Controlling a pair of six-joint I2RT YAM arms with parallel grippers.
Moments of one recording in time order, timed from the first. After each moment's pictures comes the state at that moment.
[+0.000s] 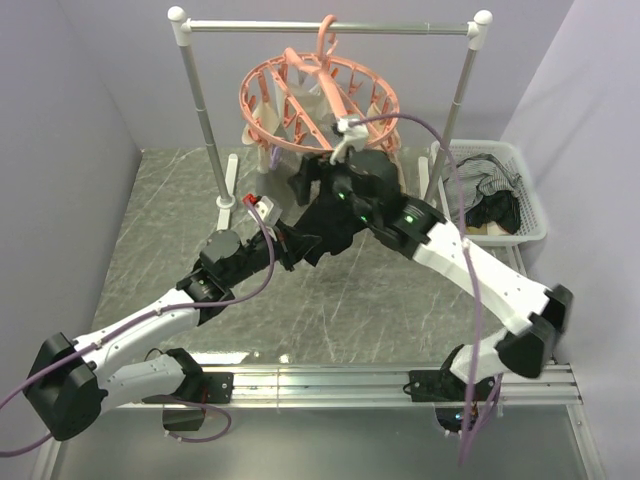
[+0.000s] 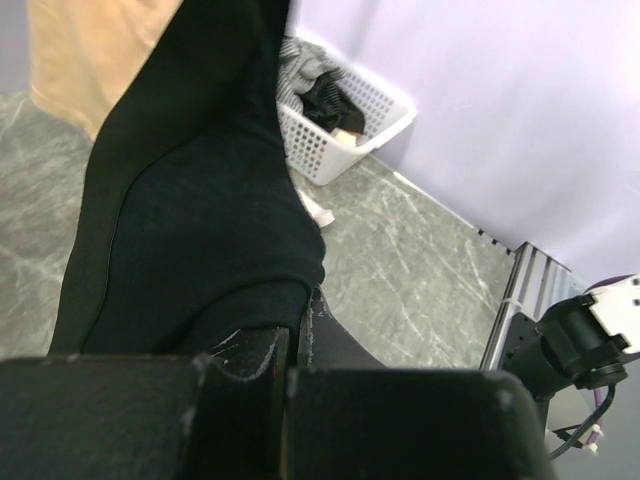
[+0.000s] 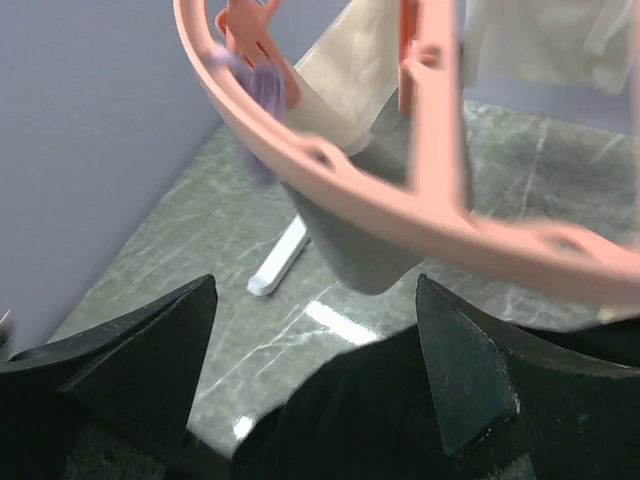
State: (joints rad) left arm -0.73 1.04 0.64 0.48 0.24 -0.35; right arm 0.83 1.47 1.52 -0.24 0.21 0.33
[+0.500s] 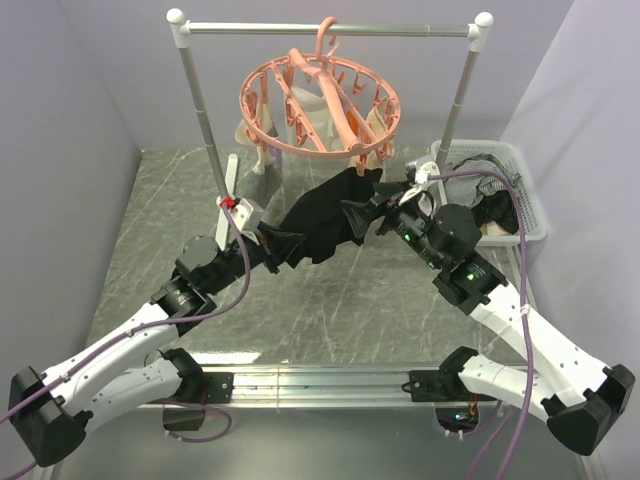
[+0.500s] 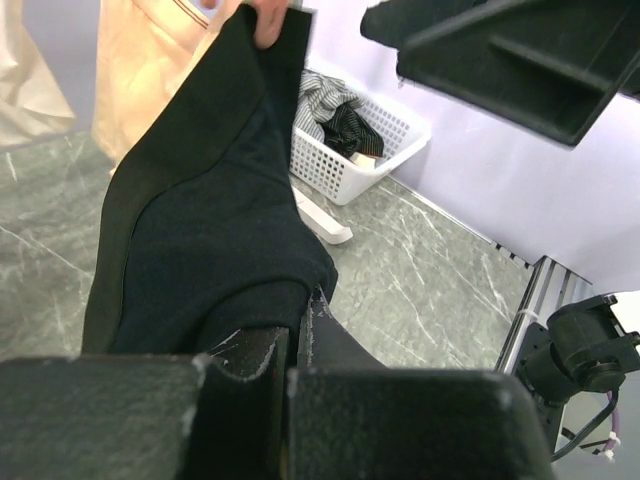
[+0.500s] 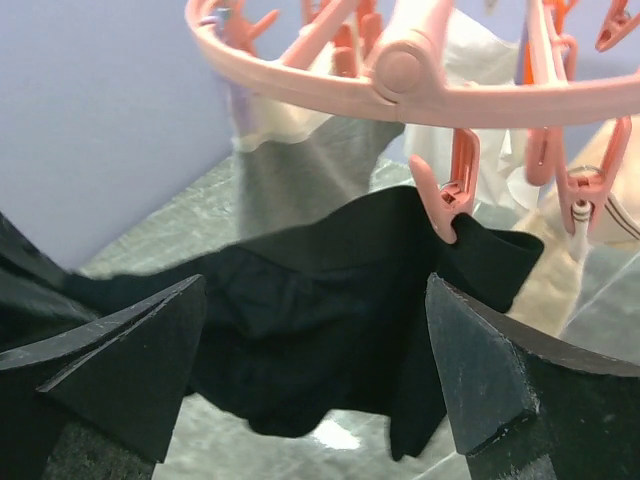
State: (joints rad) left arm -0.73 0.86 0.66 0.30 0.17 -0.29; right arm 0.67 0.95 0.94 0.08 0.00 0.19
